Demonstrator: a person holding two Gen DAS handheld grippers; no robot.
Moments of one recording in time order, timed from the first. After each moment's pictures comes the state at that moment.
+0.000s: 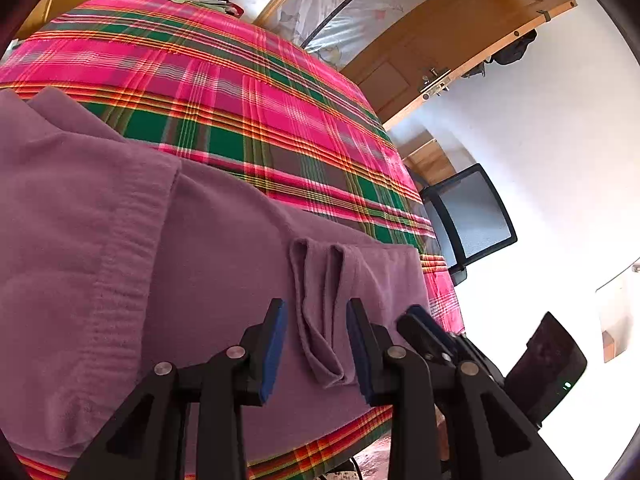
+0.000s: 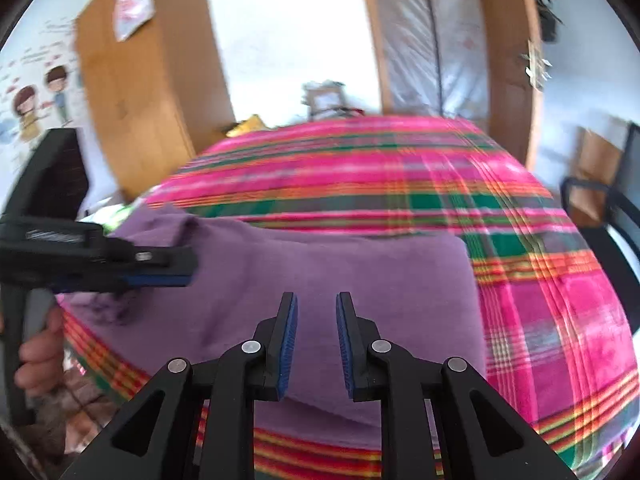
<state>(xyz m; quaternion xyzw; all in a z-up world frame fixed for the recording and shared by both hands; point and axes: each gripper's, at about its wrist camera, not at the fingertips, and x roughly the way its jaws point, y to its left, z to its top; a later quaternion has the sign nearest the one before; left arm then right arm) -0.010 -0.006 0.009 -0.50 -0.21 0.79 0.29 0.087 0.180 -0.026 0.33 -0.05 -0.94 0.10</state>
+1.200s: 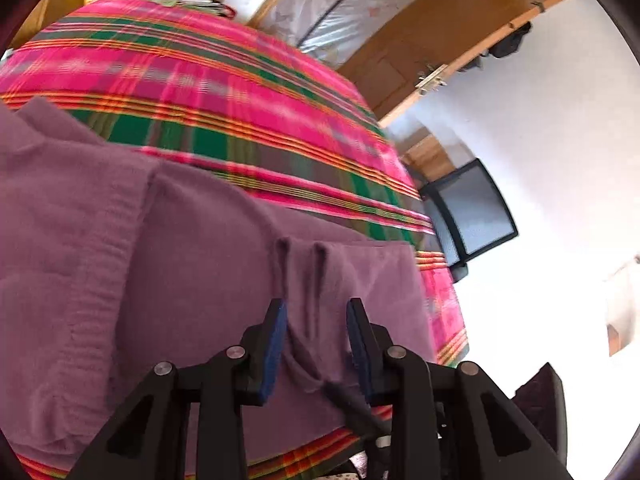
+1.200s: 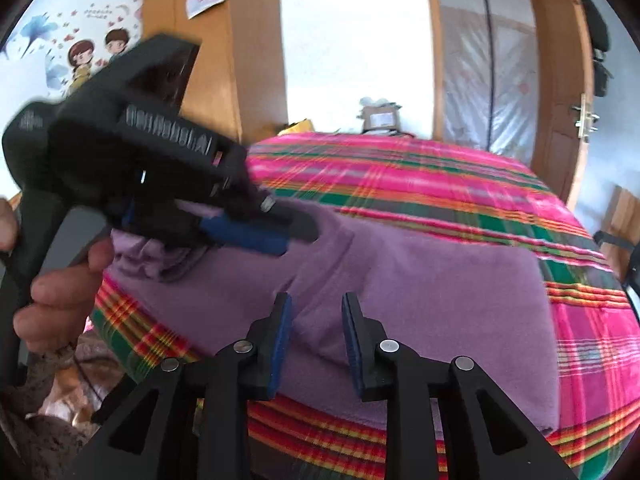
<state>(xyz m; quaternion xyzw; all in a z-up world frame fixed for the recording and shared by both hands) -0.008 0.008 0.013 -0.50 -0.20 0.79 0.30 0.113 0.121 -0.045 0.28 0.03 -0.94 0.18</state>
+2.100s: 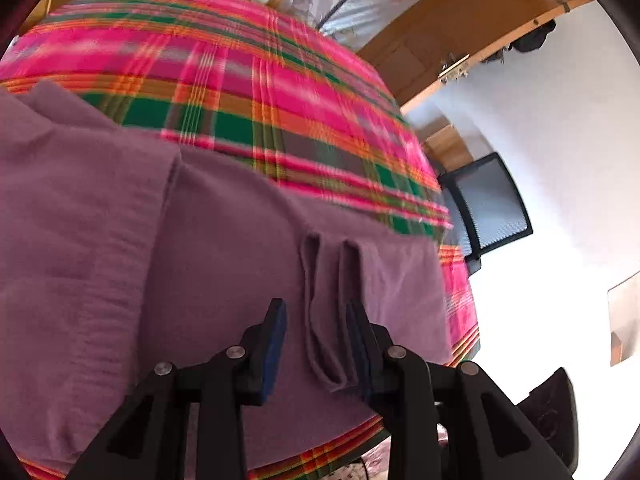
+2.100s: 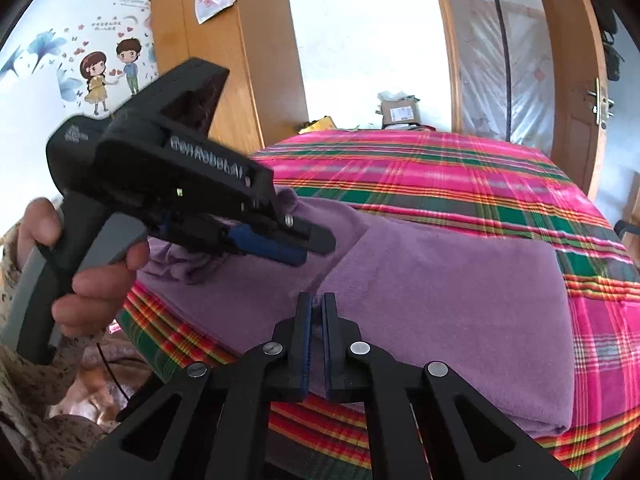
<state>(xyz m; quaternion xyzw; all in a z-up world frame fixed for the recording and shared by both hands) -0.025 0.005 0.008 -0.53 -0.20 0.78 0.27 0.118 0.129 -0.041 0.29 0.00 -0.93 0.22</state>
